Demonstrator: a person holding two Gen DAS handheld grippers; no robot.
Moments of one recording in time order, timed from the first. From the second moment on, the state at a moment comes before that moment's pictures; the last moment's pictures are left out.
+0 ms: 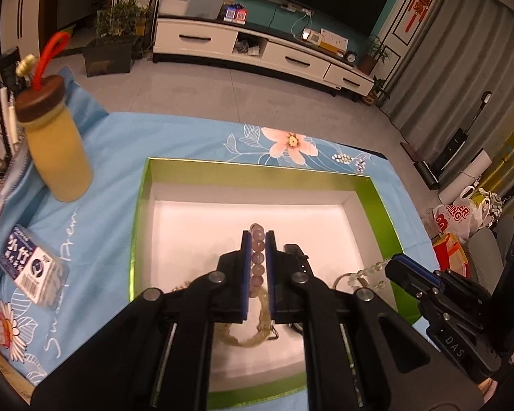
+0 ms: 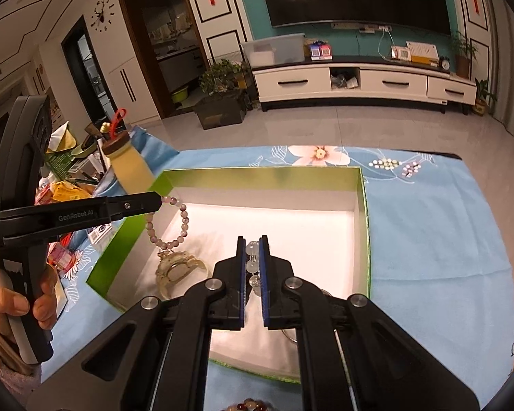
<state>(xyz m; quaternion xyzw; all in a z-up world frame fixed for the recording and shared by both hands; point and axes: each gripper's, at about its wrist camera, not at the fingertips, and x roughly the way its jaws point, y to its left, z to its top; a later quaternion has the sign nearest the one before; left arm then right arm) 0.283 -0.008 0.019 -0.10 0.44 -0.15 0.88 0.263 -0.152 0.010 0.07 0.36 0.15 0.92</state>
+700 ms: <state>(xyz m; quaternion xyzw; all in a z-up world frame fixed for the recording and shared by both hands) 0.291 -0.004 0.015 -0.09 0.44 -0.12 0.88 0.282 -0.165 -0.002 0.10 0.38 0.11 0.91</state>
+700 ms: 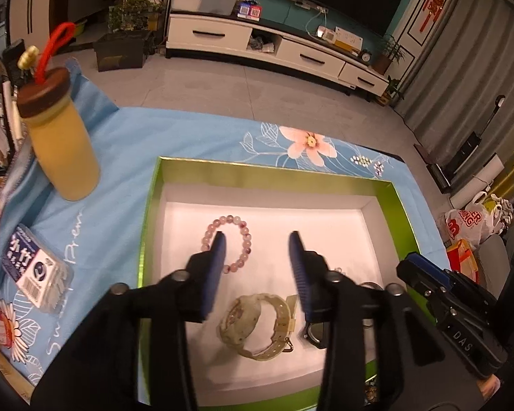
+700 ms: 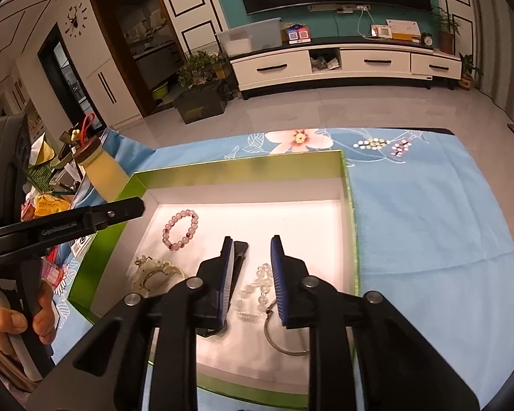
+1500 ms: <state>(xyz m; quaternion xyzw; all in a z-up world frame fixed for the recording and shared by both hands) 0.146 0.000 0.037 -0.03 0.41 -0.15 0.90 0.152 -0.190 0.021 0.09 0.37 0.13 0.92</state>
